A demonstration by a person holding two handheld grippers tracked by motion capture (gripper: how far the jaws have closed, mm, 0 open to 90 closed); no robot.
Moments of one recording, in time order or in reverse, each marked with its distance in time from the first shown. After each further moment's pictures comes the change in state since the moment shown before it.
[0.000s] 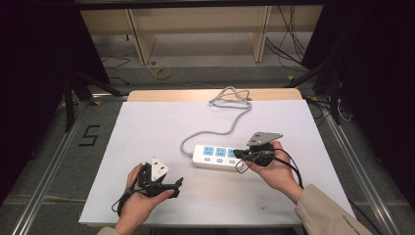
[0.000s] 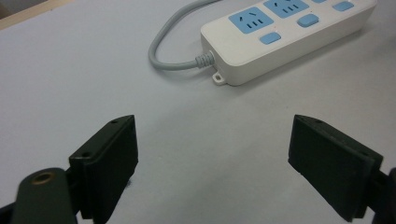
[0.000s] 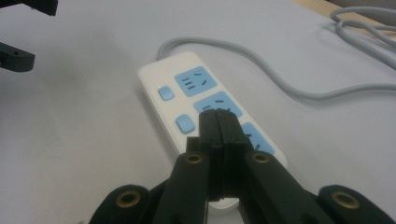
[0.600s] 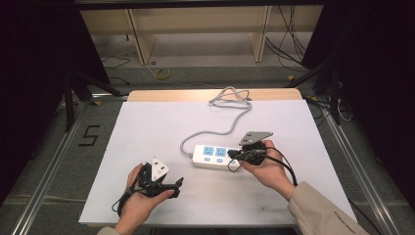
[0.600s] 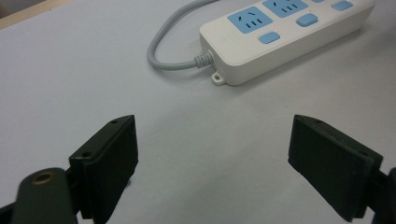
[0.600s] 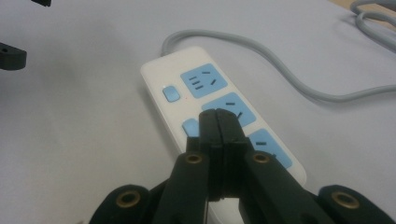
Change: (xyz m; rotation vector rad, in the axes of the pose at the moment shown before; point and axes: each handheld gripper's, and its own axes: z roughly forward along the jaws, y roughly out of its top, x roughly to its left) left arm 0.000 0.000 0.000 0.001 -0.003 0.001; right arm 0.004 0.007 0.018 0.047 0.013 -0.012
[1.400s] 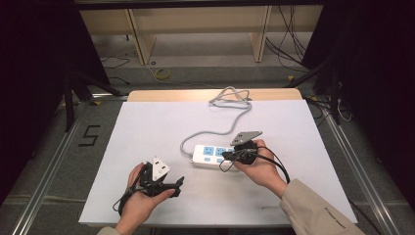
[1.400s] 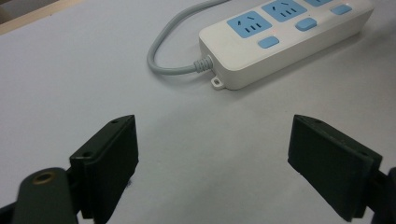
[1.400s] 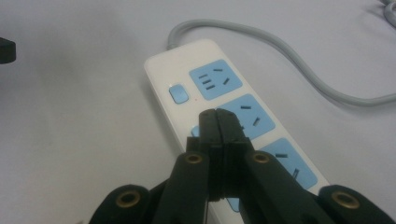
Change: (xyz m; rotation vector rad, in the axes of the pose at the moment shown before) left arm -0.001 0.002 0.001 -0.011 0.002 0.007; right arm 0.006 0.007 0.021 0.048 0.015 -0.015
